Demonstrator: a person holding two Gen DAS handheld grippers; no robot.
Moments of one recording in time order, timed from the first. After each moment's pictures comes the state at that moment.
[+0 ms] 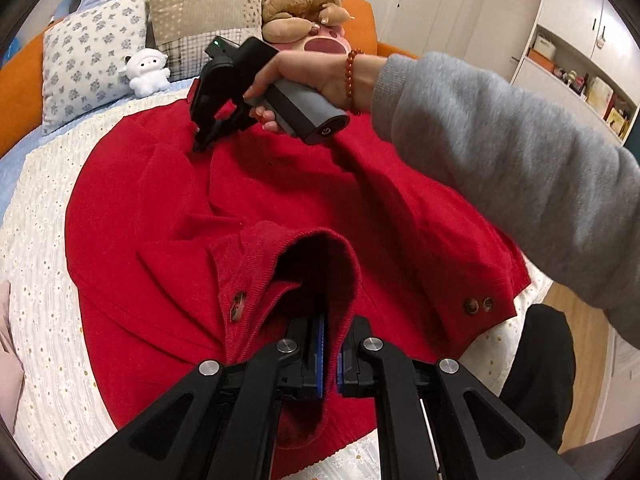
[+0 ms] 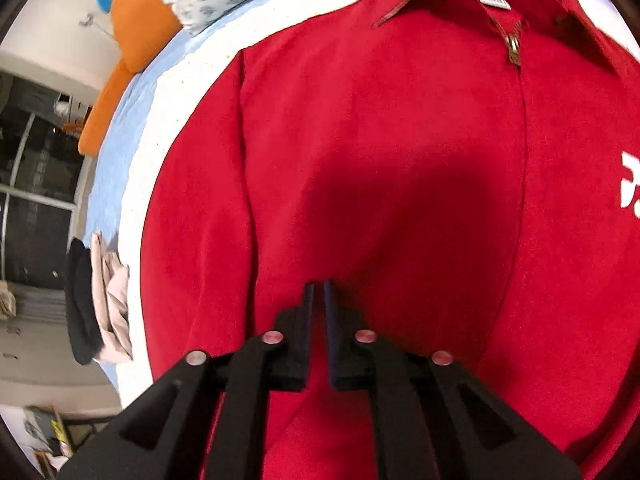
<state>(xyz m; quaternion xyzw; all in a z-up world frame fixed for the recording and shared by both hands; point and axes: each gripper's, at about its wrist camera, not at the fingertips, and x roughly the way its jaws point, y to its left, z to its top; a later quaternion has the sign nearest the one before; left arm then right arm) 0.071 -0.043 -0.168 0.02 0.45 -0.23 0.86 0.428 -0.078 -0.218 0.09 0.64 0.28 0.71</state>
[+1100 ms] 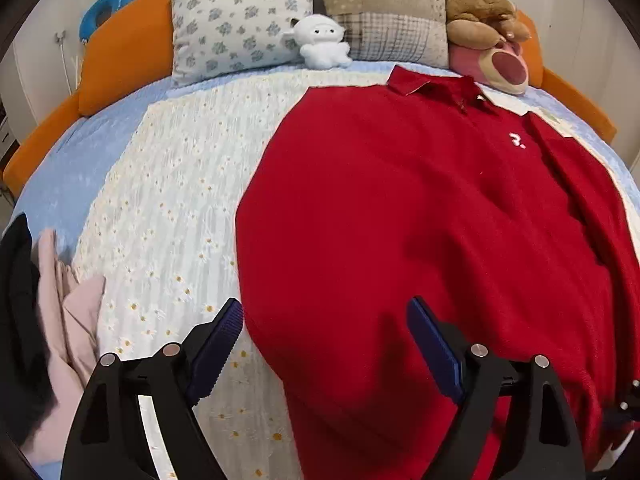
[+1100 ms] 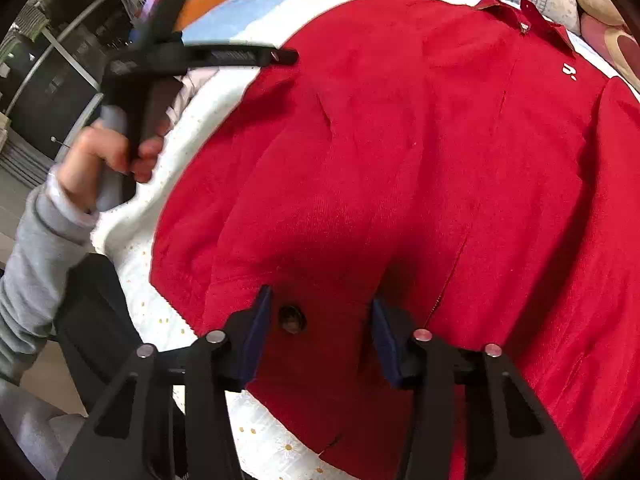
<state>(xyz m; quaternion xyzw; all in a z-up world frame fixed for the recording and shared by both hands) 0.213 0.110 -0.213 0.01 0.47 0.01 0.88 0.108 -0.108 -0.178 -0.06 0.56 0.37 0.74</state>
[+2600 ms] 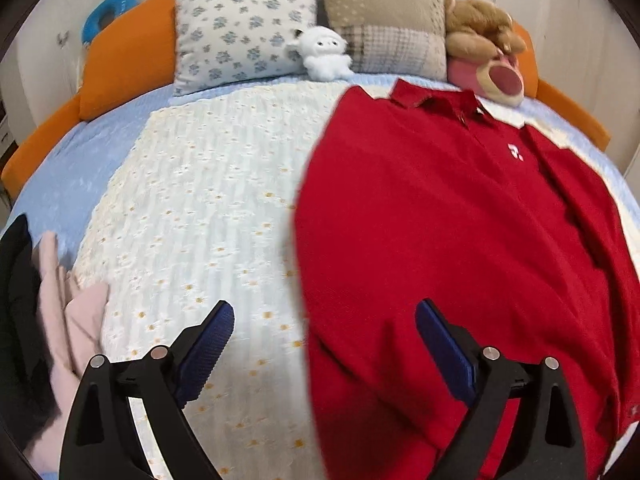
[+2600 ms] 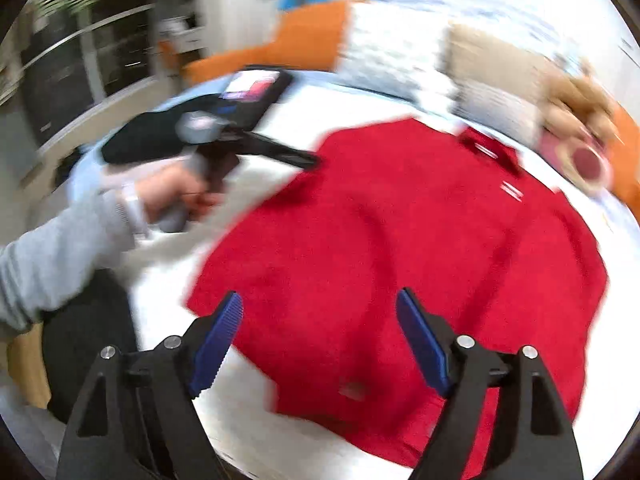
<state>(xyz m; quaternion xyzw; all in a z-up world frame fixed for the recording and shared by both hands) 0.199 0.137 -0.202 0.00 0.44 0.00 0.90 0.006 -0.076 -0.087 -0.14 0.37 0.36 0.84</state>
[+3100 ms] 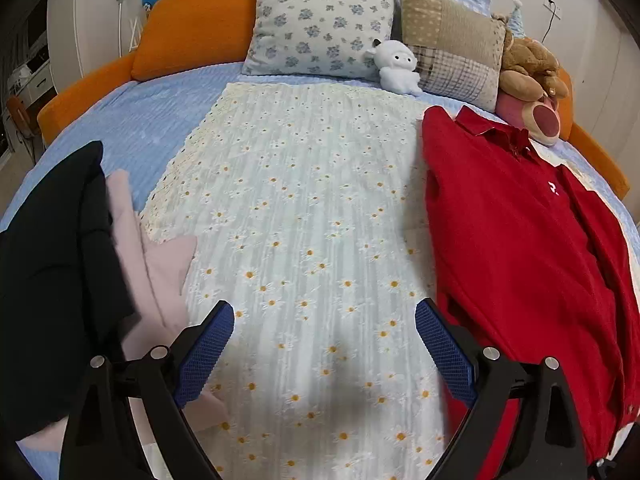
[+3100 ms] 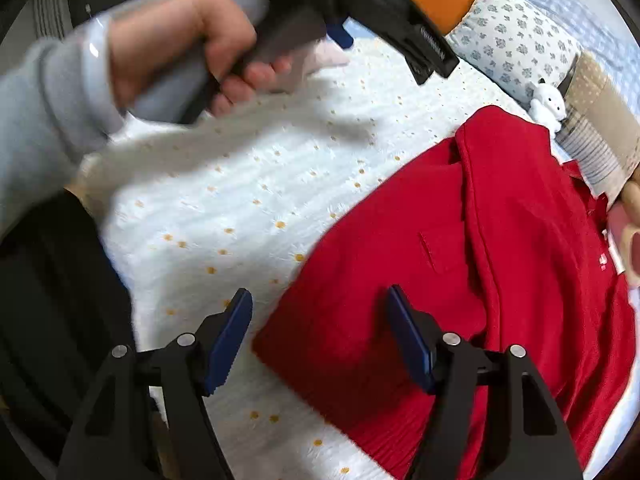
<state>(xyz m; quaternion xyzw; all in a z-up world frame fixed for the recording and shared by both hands) 0.162 0.236 -0.201 -0.06 0.43 0.05 0.90 -0.006 0.084 -0.184 -0.31 0.42 0.39 0.76</state>
